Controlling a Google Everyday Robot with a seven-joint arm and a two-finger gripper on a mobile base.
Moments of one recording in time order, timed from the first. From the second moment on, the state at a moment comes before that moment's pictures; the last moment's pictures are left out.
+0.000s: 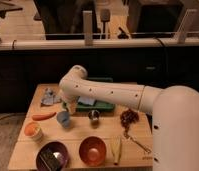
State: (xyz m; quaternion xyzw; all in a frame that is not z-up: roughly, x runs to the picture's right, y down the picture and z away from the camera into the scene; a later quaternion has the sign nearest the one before) arm -0.188 0.064 0.792 -0.16 -0.23 -0.26 0.92
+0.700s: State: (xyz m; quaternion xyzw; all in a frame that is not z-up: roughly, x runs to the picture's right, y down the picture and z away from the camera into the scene) arm -0.208 0.055 0.816 -0.15 -0.24 -0.28 0.92
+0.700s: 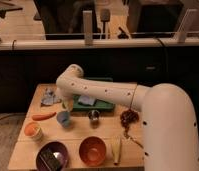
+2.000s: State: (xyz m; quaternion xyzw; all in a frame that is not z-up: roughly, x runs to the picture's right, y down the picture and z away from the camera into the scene) arm -0.238 0.049 0.856 -0.16 -0.25 -0.30 0.91
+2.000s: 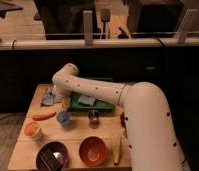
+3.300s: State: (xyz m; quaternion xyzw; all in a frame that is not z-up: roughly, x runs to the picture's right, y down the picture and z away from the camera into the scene) arm -0.257 0.049 0.879 -0.16 -0.27 -0.29 0.91
